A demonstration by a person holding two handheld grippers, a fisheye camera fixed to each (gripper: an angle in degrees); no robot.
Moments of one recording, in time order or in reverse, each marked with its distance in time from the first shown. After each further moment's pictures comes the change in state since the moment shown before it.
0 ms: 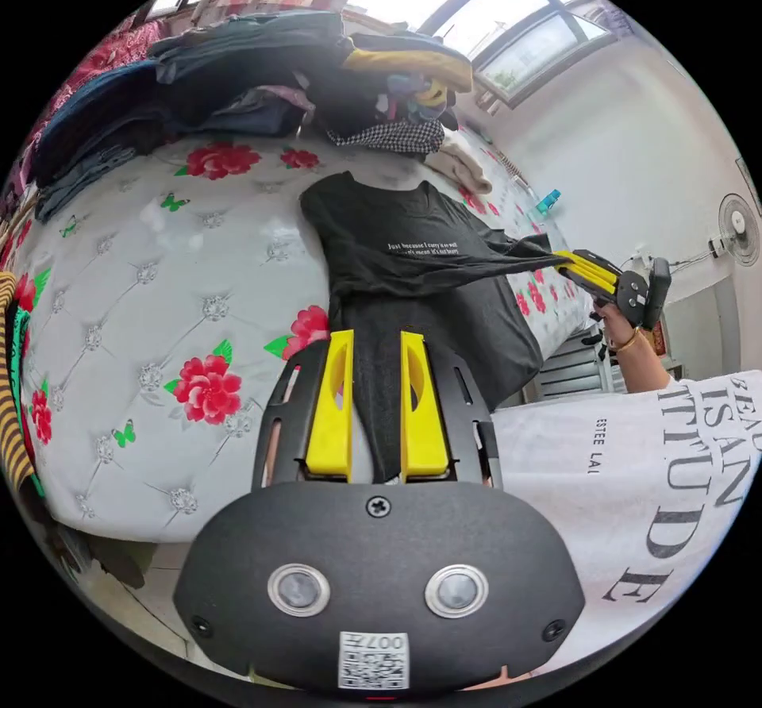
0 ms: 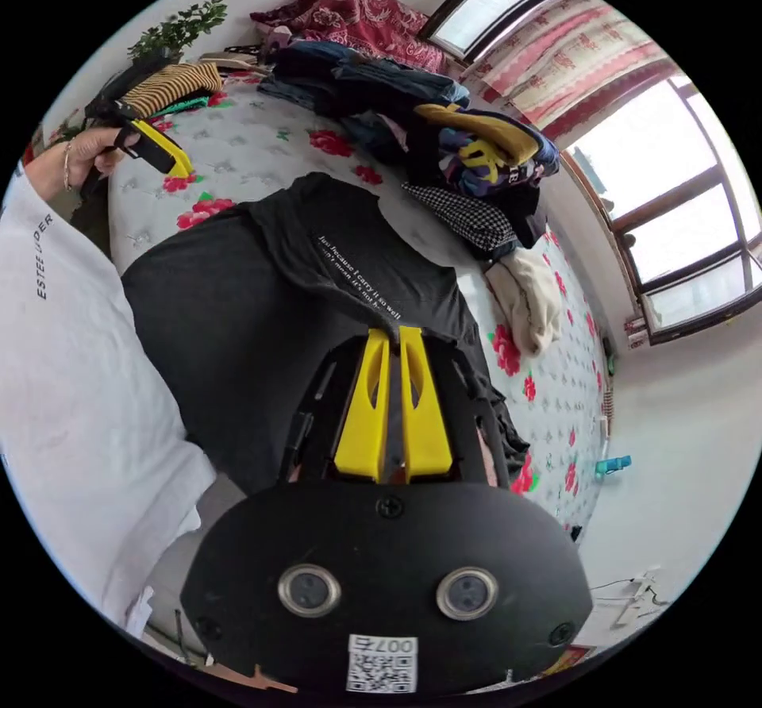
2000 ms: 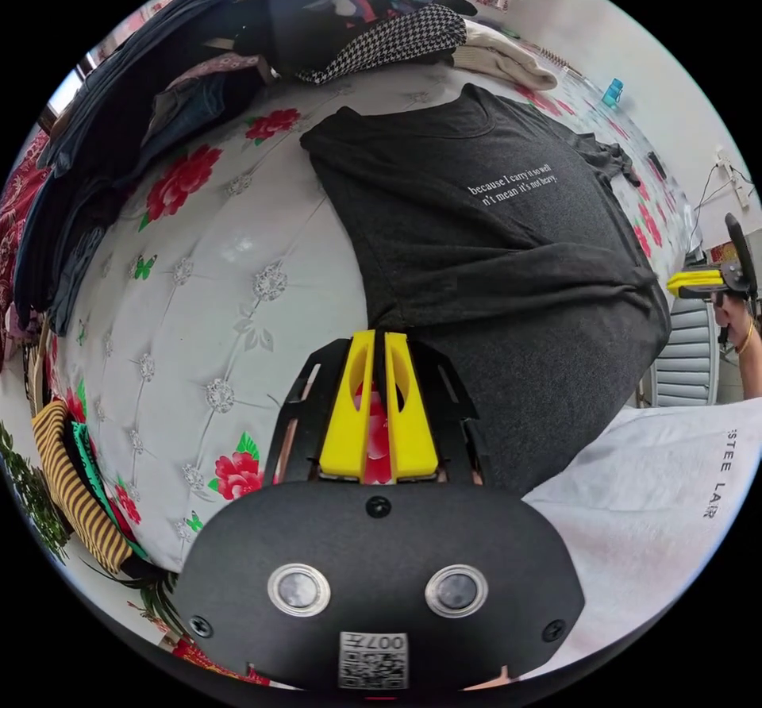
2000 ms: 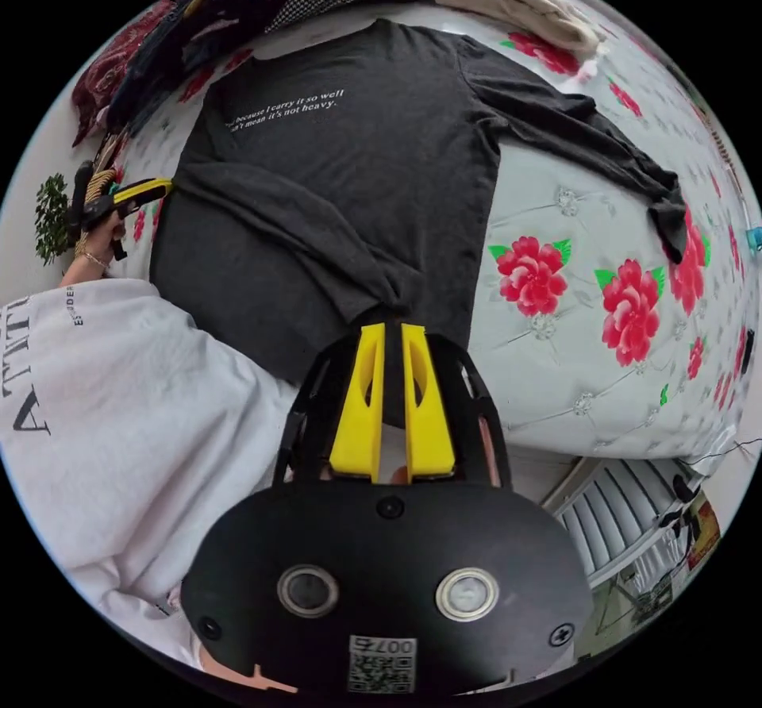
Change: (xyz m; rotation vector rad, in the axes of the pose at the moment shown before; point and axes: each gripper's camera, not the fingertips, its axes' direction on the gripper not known) left arm 0.151 0.028 0.368 -0.245 -0.402 0.185; right arm 0.160 0.237 0.276 -0.499 -0.618 0.528
